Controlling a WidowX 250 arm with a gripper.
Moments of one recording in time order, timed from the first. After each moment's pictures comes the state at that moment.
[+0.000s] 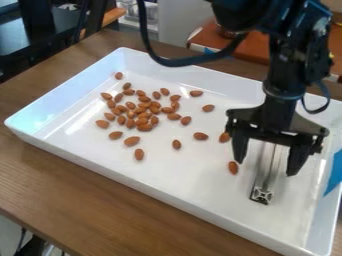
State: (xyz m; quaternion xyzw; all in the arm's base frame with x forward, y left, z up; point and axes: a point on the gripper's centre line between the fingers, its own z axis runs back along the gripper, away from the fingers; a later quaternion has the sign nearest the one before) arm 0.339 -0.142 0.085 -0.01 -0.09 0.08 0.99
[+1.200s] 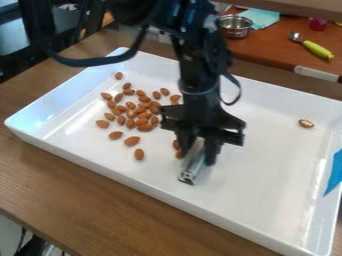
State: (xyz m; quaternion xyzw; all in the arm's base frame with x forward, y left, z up) arm 0.320 -0.052 0.076 -0.02 -0.10 0.07 0.99
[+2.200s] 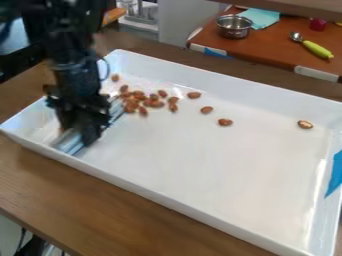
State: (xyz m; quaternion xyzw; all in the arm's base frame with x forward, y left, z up) arm 0.263 0.098 0.077 0.01 -0.02 0.04 1.00
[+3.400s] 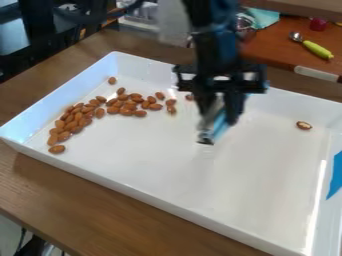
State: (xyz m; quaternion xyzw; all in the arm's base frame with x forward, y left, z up) arm 0.331 -0.086 0.136 -0.14 -0.09 0.02 0.99
